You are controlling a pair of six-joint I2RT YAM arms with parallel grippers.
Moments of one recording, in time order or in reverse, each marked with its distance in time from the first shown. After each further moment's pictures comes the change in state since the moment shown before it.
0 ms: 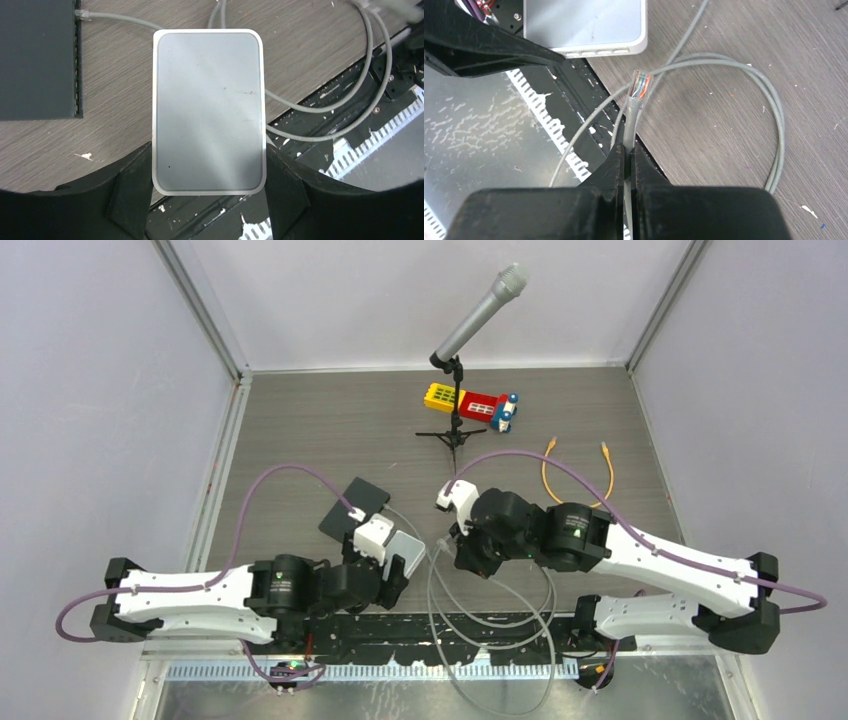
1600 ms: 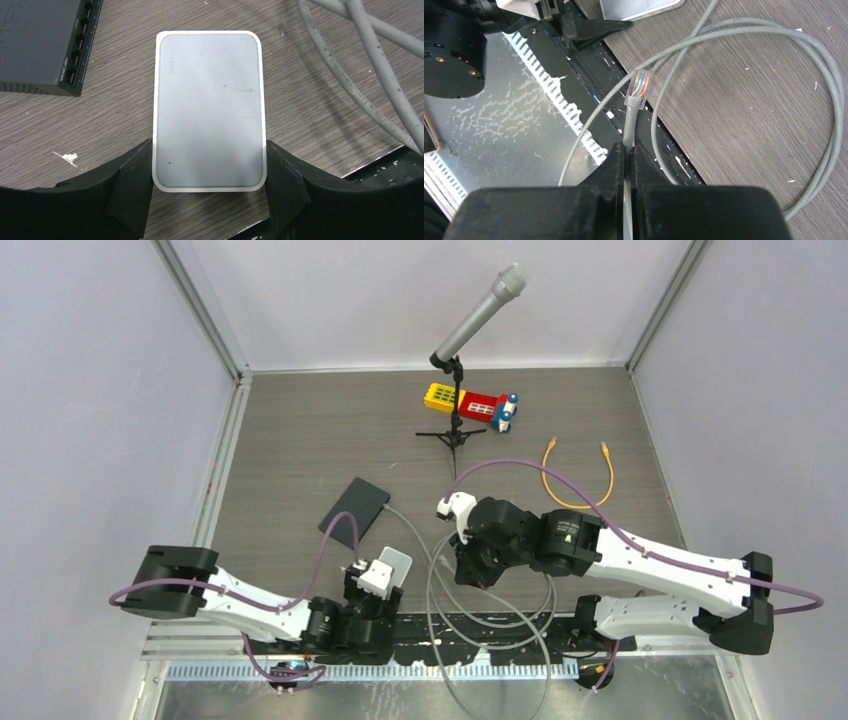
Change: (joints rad) left arm -0.187 0.285 -0.510 0.606 -0.397 -0.116; right arm 0.000 0.027 -0.064 0.017 -0.100 0.099
